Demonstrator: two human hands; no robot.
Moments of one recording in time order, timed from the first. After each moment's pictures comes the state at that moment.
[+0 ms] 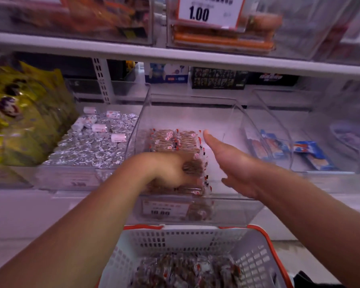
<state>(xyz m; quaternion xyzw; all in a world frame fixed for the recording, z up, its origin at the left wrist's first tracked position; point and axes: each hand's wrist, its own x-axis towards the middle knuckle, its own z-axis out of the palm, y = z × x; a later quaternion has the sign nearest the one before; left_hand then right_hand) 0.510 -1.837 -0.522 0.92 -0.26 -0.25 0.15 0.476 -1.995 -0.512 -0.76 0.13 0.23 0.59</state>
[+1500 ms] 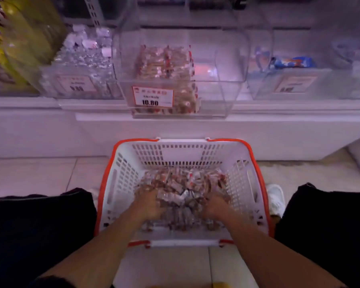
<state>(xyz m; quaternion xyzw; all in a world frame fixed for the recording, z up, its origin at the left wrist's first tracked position) 0.283 -1.804 -0.793 0.91 -0.05 -0.33 0.23 0.268 -2.045 -0.828 -0.91 0.02 0.36 0.18</state>
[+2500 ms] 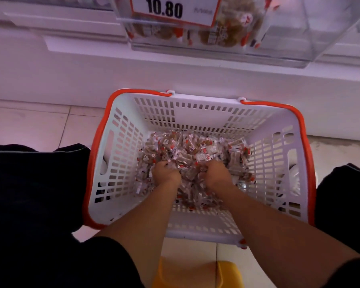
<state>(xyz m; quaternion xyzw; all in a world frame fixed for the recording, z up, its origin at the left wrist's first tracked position) 0.300 -1.862 -0.933 0.72 0.48 -0.17 0.47 0.311 -2.005 -0.916 -0.92 0.12 0.33 0.19</state>
